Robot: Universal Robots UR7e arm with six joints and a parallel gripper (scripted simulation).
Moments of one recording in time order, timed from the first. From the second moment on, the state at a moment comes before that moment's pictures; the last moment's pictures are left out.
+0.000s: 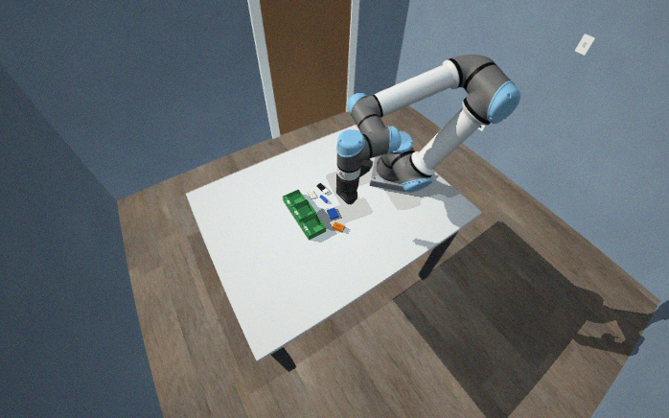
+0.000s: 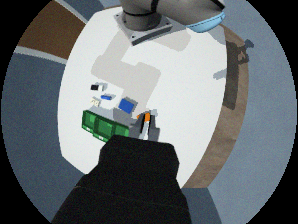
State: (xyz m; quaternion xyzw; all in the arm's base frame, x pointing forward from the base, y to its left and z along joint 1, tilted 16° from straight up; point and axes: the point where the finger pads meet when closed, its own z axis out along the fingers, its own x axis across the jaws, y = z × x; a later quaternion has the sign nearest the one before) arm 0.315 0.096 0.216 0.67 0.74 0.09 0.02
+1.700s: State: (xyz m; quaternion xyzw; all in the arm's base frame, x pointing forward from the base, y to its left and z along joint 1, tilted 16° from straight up) arm 0.333 -0.048 0.202 0.68 0.72 0.14 0.01
